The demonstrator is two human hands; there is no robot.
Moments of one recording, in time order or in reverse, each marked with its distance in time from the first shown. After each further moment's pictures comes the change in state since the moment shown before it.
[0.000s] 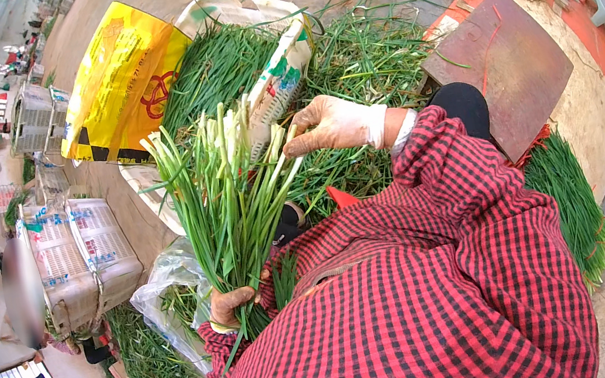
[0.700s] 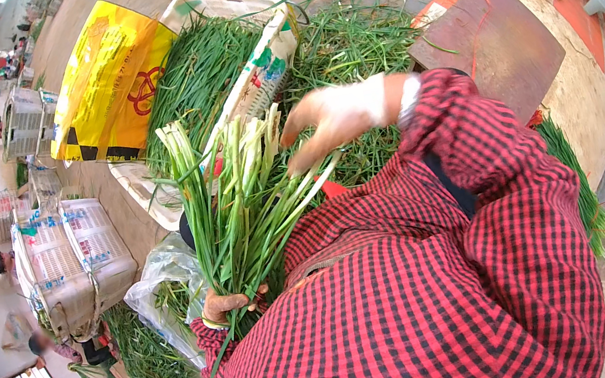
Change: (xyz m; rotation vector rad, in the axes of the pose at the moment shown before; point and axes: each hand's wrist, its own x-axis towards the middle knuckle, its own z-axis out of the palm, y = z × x) left_hand 0.003 -0.009 -0.028 0.021 -0.305 -0.144; right_hand -0.026 -0.033 -0.011 -0.558 -0.181 -0.004
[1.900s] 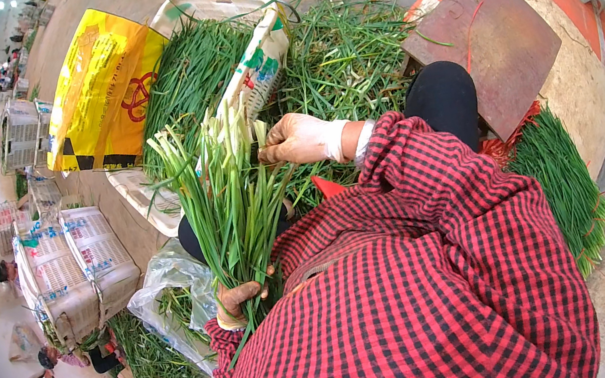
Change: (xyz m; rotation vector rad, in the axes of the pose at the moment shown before) left_hand 0.025 -0.002 0.036 0.022 0.208 0.114; right_hand 0.053 0.037 0.068 0.470 0.254 0.270
